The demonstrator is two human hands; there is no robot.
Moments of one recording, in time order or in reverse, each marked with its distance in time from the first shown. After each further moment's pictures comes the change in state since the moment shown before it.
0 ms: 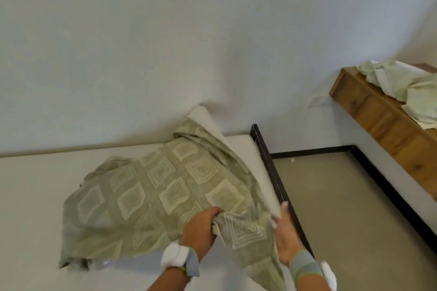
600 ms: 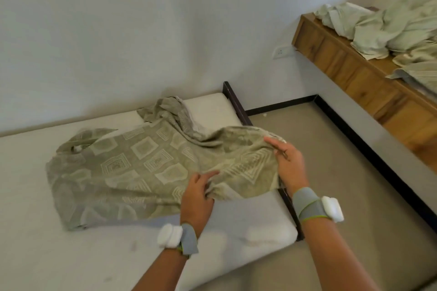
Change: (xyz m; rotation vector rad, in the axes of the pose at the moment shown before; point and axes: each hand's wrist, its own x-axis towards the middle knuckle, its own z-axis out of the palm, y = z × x) left_hand -0.096 0.017 0.051 -0.300 0.129 0.143; right_hand -0.109 0.004 -0.044 -0.545 0.297 -0.837
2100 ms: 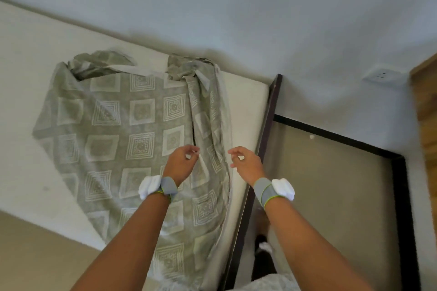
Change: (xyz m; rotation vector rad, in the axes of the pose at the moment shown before) left_hand 0.204 -0.016 0.140 -0.015 0.356 -0.717; right_hand 0.283 0.108 0.053 -0.451 -0.916 0.000
